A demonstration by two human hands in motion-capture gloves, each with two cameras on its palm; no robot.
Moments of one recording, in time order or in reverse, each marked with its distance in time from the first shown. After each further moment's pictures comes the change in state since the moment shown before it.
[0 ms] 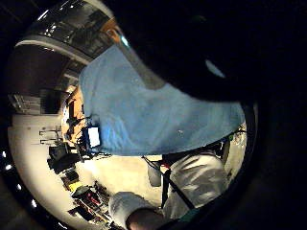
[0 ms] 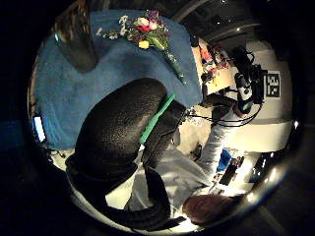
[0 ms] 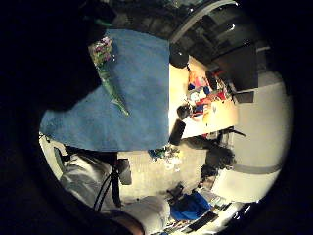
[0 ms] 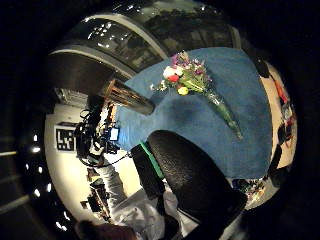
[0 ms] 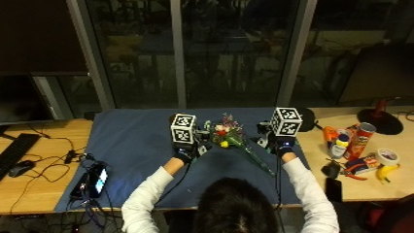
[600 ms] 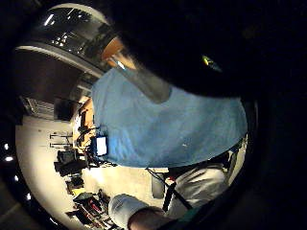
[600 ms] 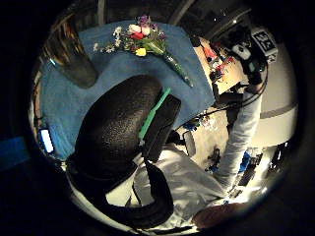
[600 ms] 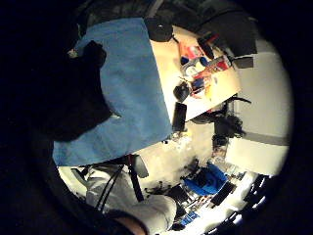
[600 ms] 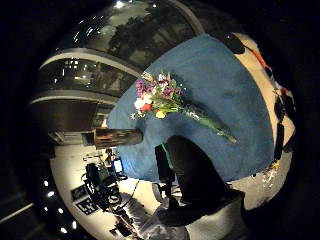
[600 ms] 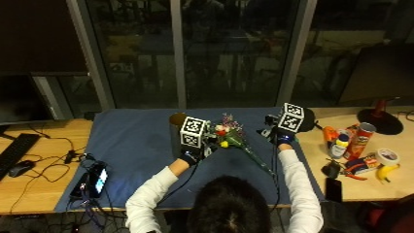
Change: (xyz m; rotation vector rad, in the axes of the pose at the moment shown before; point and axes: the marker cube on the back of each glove) left arm 0.030 -0.012 0.015 0.144 -0.142 0.061; right arm 0.057 -0.072 0.036 -0.083 -0.047 0.339
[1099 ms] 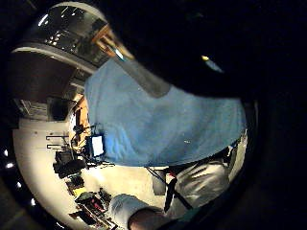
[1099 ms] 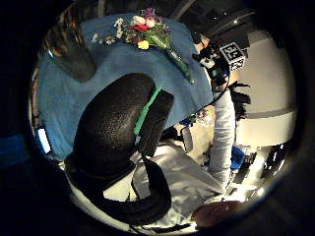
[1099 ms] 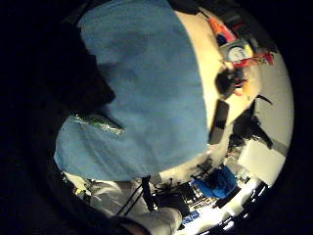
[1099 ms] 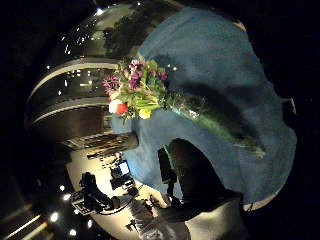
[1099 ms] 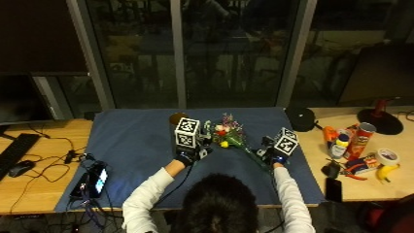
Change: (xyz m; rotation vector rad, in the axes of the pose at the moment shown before) left arm -0.019 0.002 0.020 -0.078 0.054 0.004; right arm 0.018 -0.002 0.123 -0.053 -0.174 0.058
